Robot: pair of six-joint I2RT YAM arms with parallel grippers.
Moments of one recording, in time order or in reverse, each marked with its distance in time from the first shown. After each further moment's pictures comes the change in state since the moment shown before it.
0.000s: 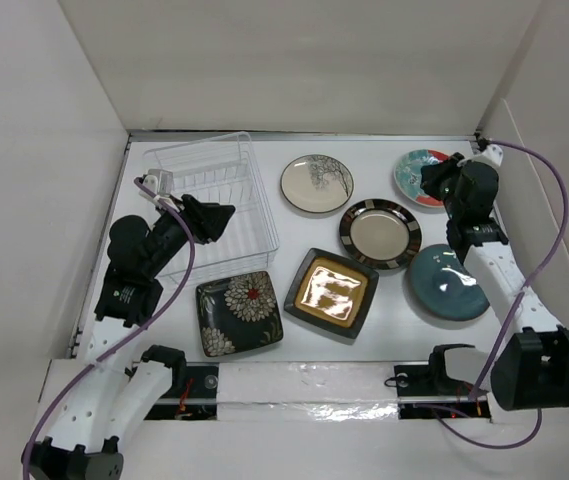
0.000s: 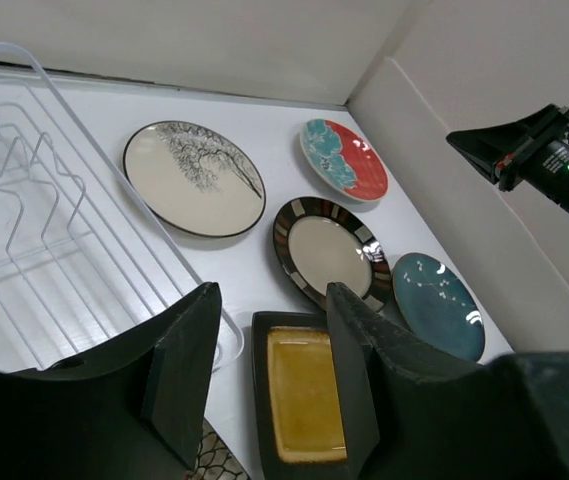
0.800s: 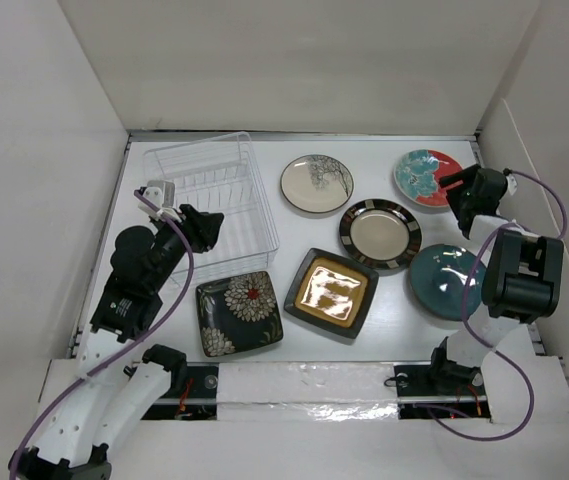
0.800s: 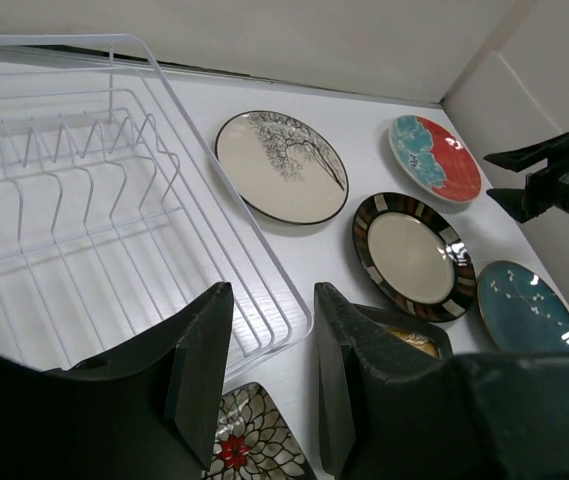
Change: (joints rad) left arm -0.112 -0.070 -0.002 -0.152 -0.290 0.116; right arm -0.319 0.528 0.027 0.213 -0.060 0.307
